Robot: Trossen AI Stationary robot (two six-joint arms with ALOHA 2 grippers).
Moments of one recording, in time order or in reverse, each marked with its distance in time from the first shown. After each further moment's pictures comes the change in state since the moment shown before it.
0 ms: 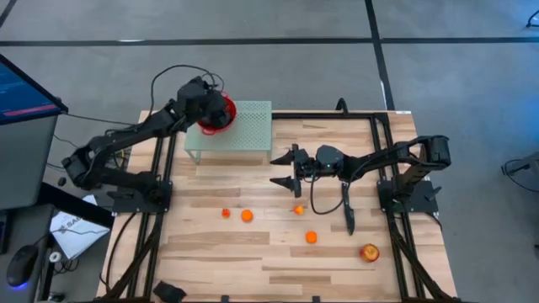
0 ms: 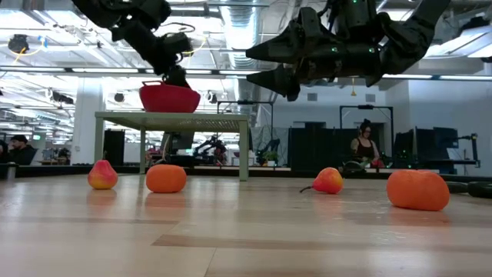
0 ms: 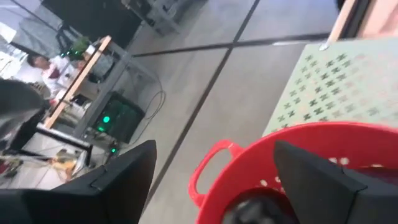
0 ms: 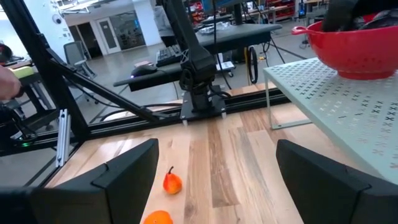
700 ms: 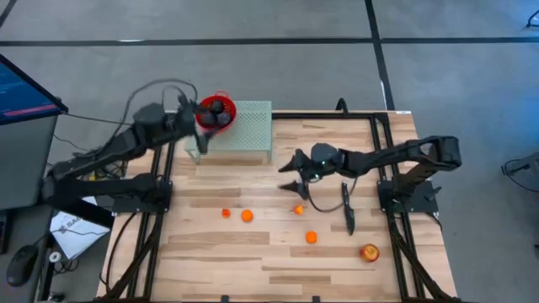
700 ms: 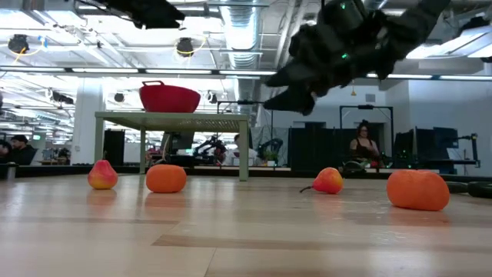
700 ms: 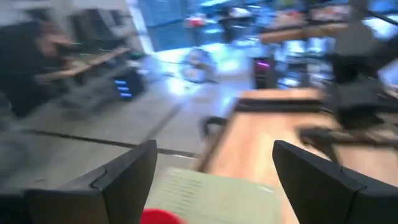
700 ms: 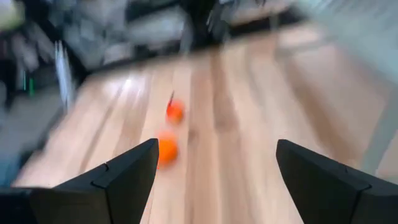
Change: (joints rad) left arm -0.255 -0.441 -0.093 -0.080 0.293 -0.394; right arm -0.011 -0.103 0.031 -0.475 -0.111 -0.039
